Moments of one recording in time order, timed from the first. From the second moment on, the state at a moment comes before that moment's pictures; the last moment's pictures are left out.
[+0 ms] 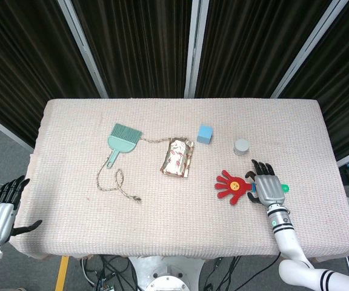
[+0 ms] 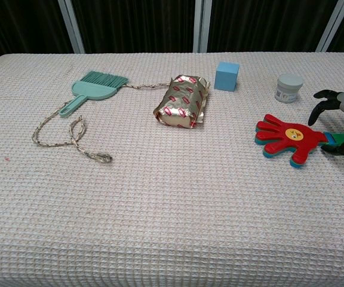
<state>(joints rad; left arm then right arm) -0.06 -1.22 0.00 -1.49 1.54 1.50 -0.18 0.46 -1.50 0.16 -1.47 -1.04 1.05 -0.40</state>
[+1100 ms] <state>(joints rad) -0.05 -1.23 -0.01 -1.46 1.52 1.50 -0.21 0.47 -1.52 0.16 -1.46 -1.03 1.08 -0.36</state>
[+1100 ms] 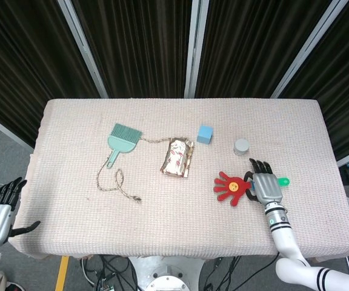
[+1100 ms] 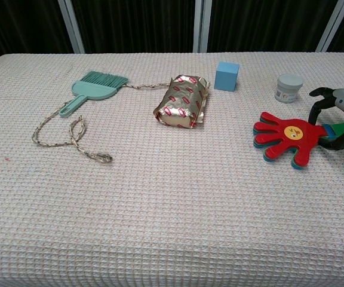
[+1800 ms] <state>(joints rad) -0.04 -1.24 -0.01 -1.44 1.53 1.52 -0.24 0.39 -1.58 0.24 -1.42 -1.22 1.23 0.19</state>
